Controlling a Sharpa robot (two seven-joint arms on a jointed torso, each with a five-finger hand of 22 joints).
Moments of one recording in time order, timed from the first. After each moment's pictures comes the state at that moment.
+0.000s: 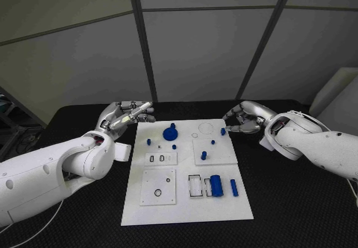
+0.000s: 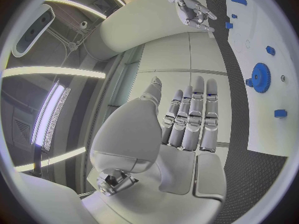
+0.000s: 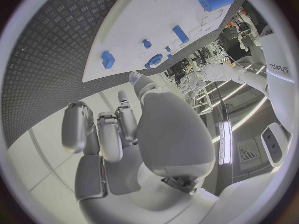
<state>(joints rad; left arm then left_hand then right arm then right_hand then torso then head) 1.12 -0.91 0.10 1.57 -0.12 -0.35 0.48 1.37 -0.01 0.02 0.07 0.06 0.98 0.20 0.07 0.07 1.09 0.16 0.07 0.07 1.18 0.10 0.20 0.20 0.18 0.90 0.21 0.42 0.17 1.20 -0.90 0.07 1.39 -1.29 -0.32 0.06 1.42 -0.15 0.22 0.12 0.28 0.94 0.17 0.10 0.07 1.39 0.08 1.37 1.31 1.47 0.01 1.55 1.31 0.07 1.37 0.12 1.43 1.27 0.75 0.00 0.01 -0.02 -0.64</state>
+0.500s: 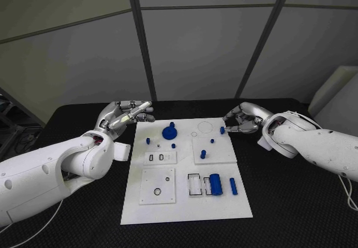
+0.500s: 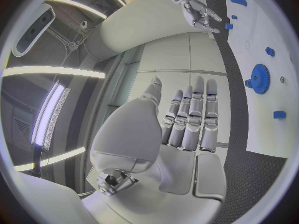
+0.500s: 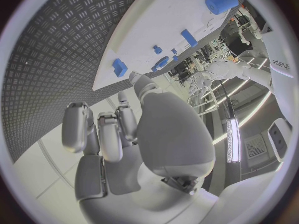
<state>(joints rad) 1.12 -0.91 0.10 1.57 -0.12 -0.34 0.48 1.37 -0.01 0.02 0.07 0.06 0.99 0.20 0.07 0.07 1.09 0.16 0.07 0.07 1.18 0.10 0.20 0.20 0.18 0.90 0.21 0.42 0.17 1.19 -0.85 0.07 1.29 -1.24 -0.29 0.07 1.42 -0.15 0.21 0.11 0.28 0.92 0.17 0.09 0.07 1.39 0.08 1.37 1.31 1.47 0.01 1.55 1.31 0.07 1.37 0.12 1.43 1.26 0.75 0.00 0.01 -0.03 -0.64</state>
